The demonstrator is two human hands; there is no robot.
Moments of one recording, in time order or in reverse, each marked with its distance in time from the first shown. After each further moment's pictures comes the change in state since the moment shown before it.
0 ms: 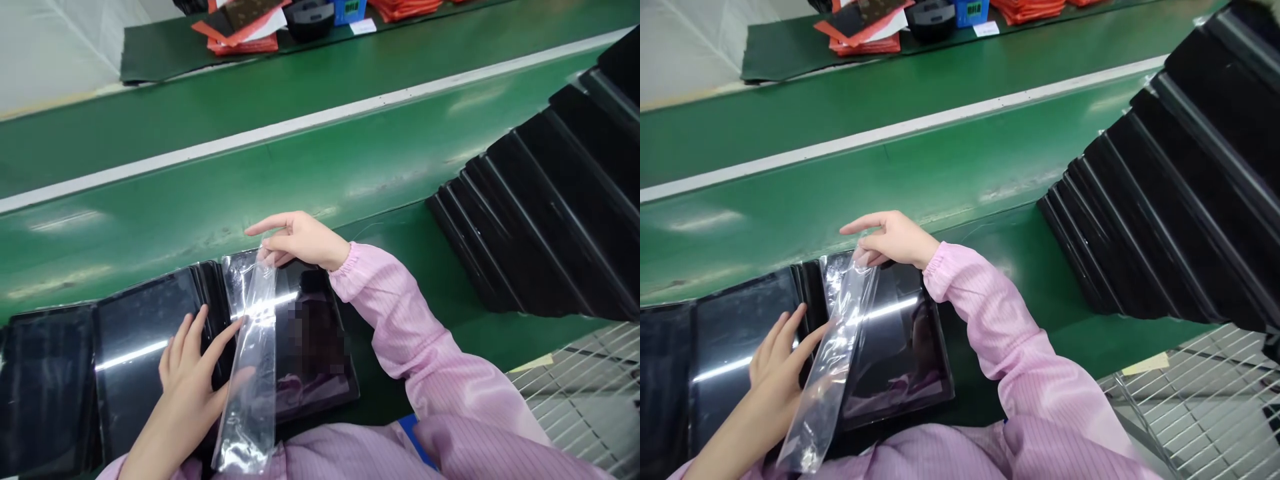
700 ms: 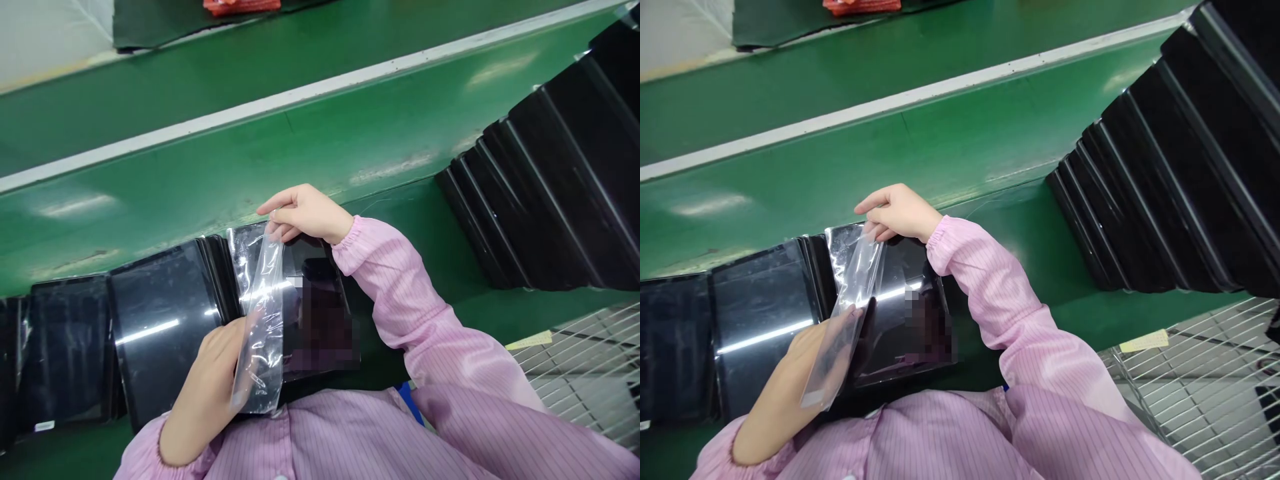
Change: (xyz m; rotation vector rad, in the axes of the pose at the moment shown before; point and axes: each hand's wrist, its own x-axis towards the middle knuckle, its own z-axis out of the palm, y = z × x) left_hand -0.019 0.025 -0.014 -0.191 0.015 0.304; right_hand 0.000 0.000 0.006 -0.118 0.125 0.039
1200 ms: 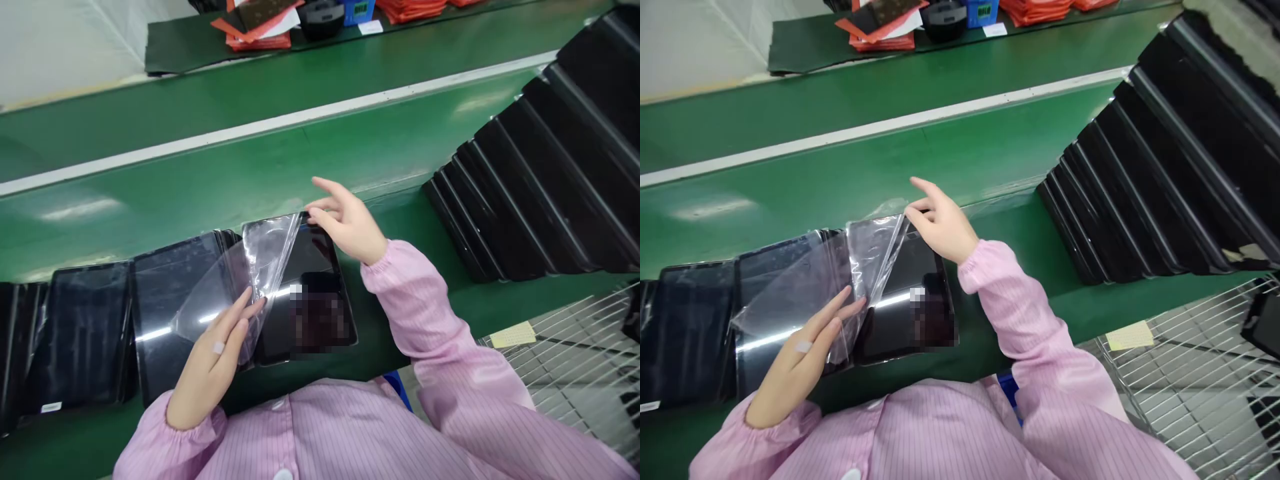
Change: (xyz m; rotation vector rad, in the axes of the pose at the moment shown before) left_hand -0.009 0.005 -0.003 -0.432 0.050 -0.403; right_hand -0.070 0.009 -0.002 -0.329 0.317 -0.356
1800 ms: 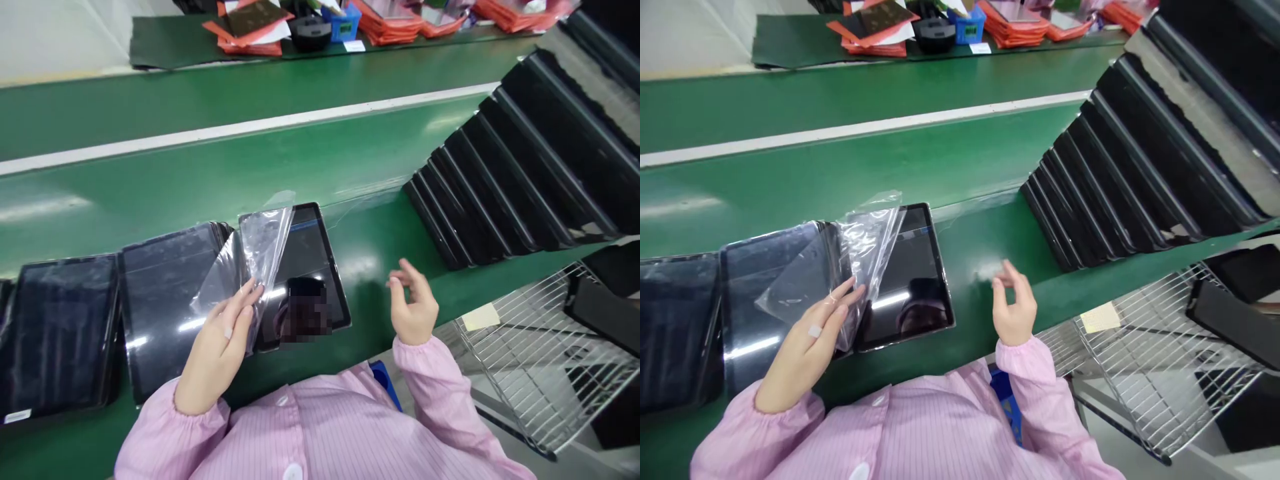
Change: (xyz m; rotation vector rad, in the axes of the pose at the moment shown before) left_hand 0.000 -0.004 0.004 0.070 0.026 0.085; right_hand -0.178 0.080 -0.012 -0.652 0.732 -0.108
